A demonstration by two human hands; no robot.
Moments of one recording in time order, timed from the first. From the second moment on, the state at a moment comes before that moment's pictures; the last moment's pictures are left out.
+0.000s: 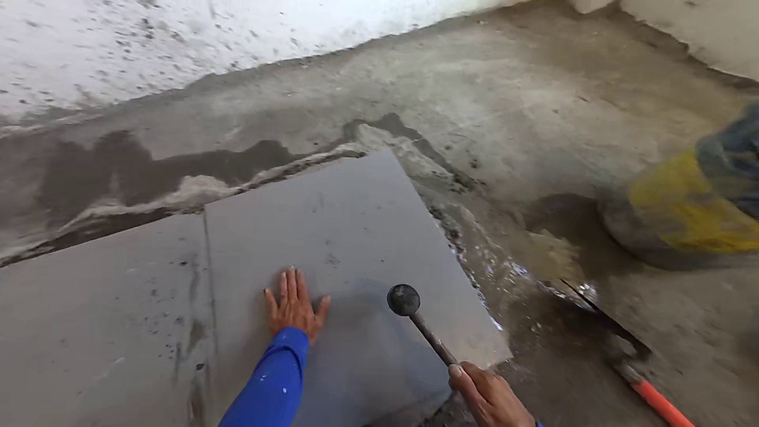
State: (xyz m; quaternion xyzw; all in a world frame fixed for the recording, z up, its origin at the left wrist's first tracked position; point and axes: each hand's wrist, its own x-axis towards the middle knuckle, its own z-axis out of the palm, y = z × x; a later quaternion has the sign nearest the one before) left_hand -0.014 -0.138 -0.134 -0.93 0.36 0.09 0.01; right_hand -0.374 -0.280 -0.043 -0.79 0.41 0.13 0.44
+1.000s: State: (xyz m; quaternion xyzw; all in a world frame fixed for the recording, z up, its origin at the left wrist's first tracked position) left_hand 0.111 -0.047 -0.152 -0.96 0.28 0.04 -0.05; right_hand -0.066 -0.236 -0.055 -0.82 0.40 0.07 0.41
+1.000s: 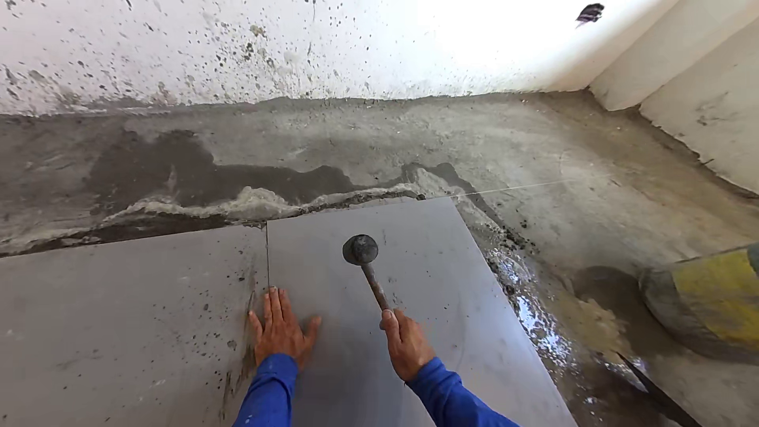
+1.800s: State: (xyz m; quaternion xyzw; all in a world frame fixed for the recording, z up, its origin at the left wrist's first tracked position) left_hand 0.099 -0.038 -0.154 -0.99 0.17 -0.01 -0.03; right_hand -0.077 -0.247 -0.048 -0.83 0.36 0.08 0.42
